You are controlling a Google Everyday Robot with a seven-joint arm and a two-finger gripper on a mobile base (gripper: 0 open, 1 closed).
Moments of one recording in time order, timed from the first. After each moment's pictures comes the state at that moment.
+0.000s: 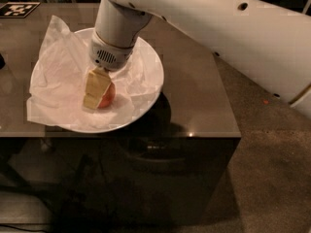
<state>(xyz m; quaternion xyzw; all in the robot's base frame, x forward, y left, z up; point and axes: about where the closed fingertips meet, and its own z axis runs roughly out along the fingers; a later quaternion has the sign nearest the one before) 0.533 0.127 0.898 -0.65 0.73 0.13 0.18</state>
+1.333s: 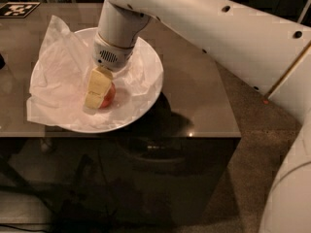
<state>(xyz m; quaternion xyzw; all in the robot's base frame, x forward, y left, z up) 0.549 0.128 0.880 -0.65 0.73 0.15 0.15</state>
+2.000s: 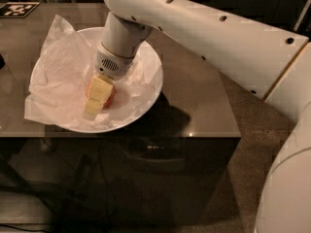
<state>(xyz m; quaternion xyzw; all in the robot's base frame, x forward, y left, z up) 0.546 0.135 0.856 -0.64 0.73 0.18 0.14</state>
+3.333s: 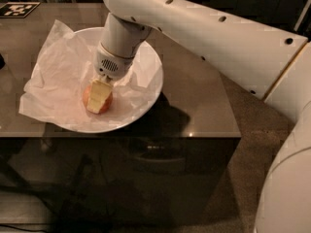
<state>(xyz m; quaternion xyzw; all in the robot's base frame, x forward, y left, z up) 0.545 0.135 0.856 -0.64 0.73 0.18 0.14</state>
